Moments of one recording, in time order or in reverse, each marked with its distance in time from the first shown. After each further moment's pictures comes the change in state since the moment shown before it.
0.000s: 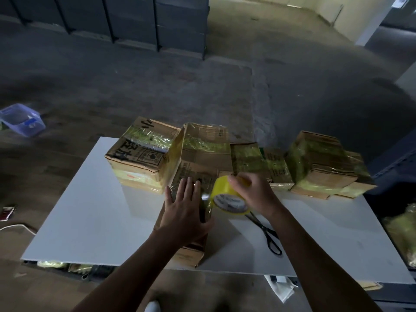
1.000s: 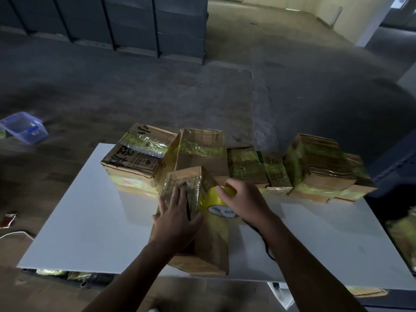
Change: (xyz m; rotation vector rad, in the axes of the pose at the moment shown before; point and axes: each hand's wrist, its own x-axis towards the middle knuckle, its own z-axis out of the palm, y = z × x) left_hand -0.001 0.005 -0.004 -0.322 -0.047 -0.255; right_hand 0.005 0.011 0.010 -0.321 -0.004 -0.130
